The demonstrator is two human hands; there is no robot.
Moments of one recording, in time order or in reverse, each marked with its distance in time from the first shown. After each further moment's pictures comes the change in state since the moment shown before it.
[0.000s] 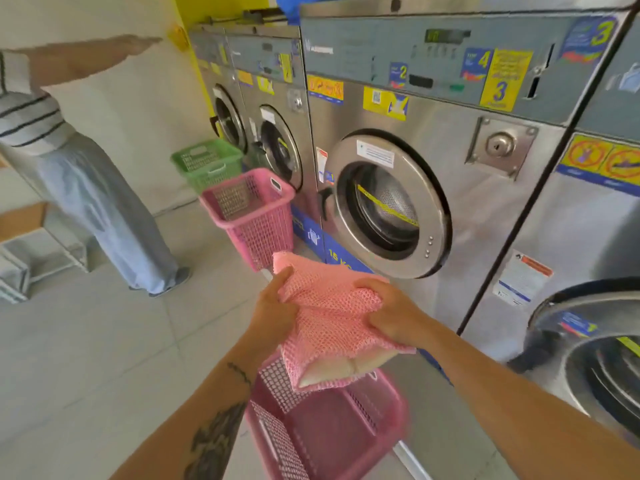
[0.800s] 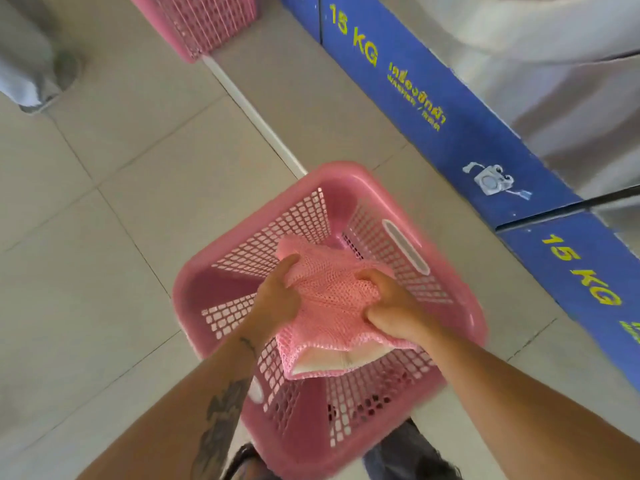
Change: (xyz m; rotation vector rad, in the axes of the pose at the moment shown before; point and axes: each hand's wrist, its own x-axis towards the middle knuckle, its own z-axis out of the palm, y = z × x) left_hand 0.182 -0.407 0.122 0.208 -0.322 -0.676; right_hand 0.149 0.291 0.289 0.096 -0.399 0.661
